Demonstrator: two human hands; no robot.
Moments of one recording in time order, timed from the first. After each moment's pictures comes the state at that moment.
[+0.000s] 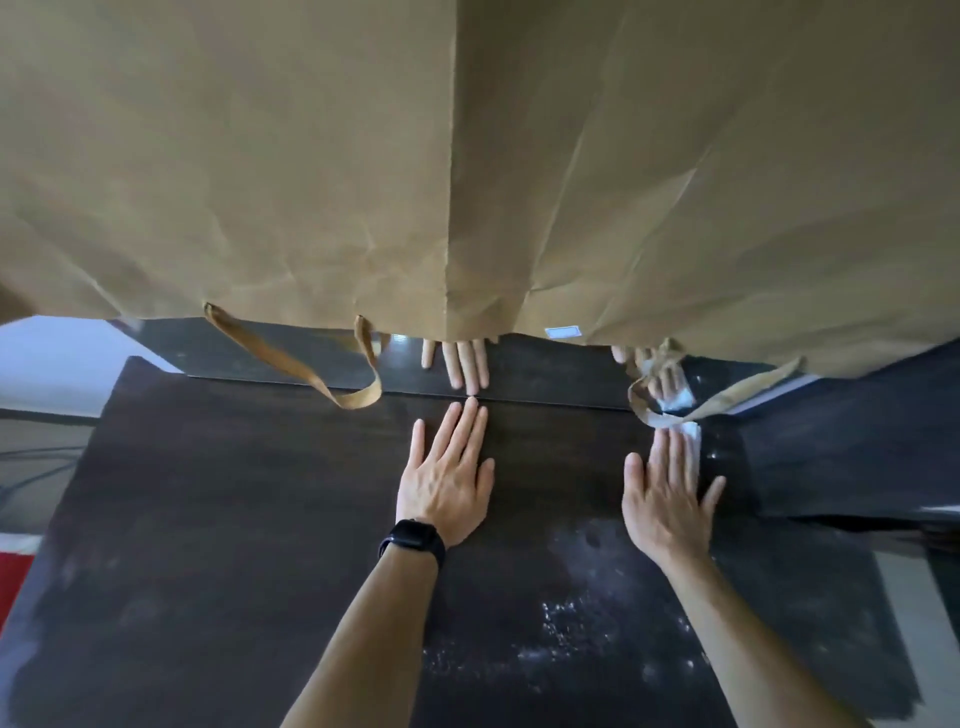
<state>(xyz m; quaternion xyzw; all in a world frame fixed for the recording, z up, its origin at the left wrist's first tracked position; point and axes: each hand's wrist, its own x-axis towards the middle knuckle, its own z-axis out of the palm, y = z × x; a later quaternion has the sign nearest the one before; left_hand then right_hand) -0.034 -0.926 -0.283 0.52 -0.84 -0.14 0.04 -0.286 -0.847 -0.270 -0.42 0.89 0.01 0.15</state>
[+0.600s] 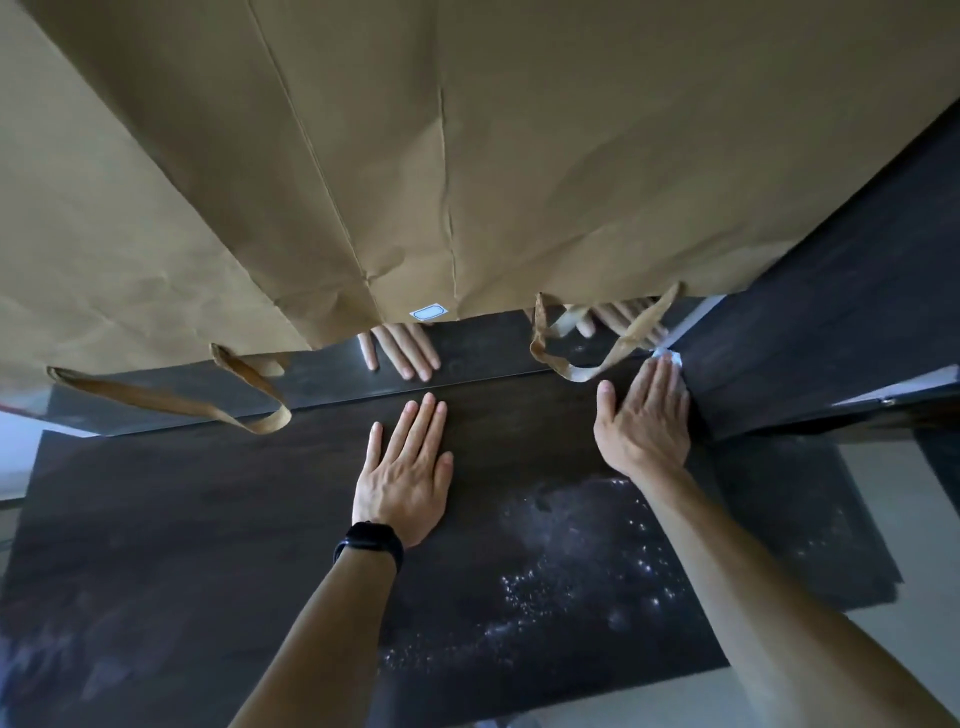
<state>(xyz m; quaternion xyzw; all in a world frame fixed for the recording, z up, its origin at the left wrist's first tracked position) -0.051 -0.921 -0.278 0.48 -0.86 -0.15 -0.02 -0.335 -0.857 -0.277 -0.36 0.93 -0.02 0.10</state>
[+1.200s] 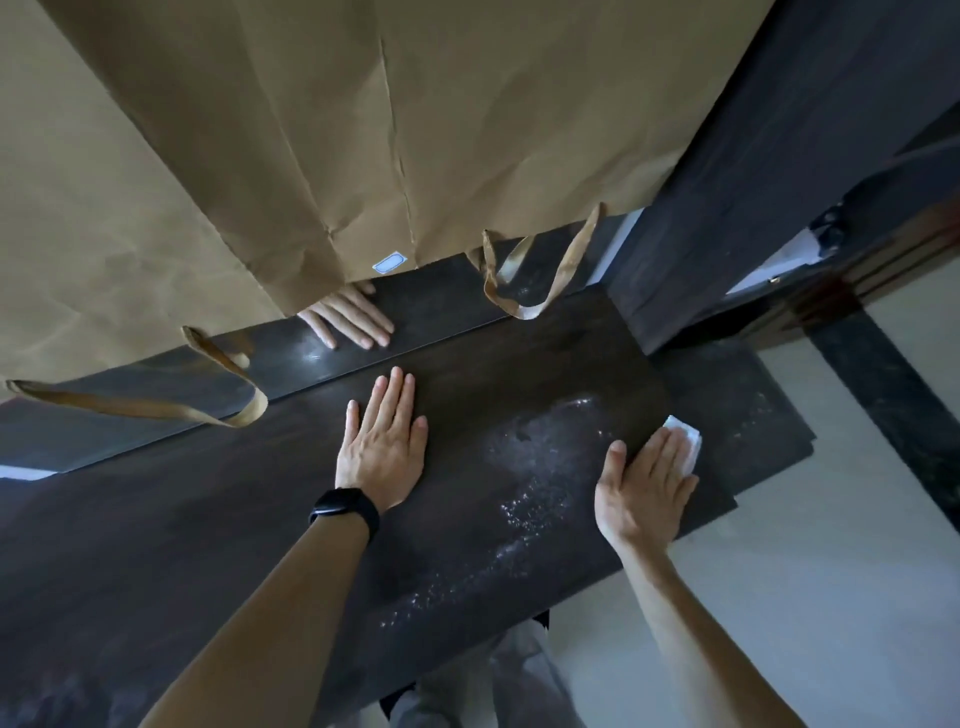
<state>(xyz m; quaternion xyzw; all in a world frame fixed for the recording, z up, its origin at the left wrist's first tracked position) -0.033 -0.928 -0.269 0.42 -0.88 -0.20 -0.04 -0.226 -0.706 -0.284 -0.15 0.98 -0.11 0.08</state>
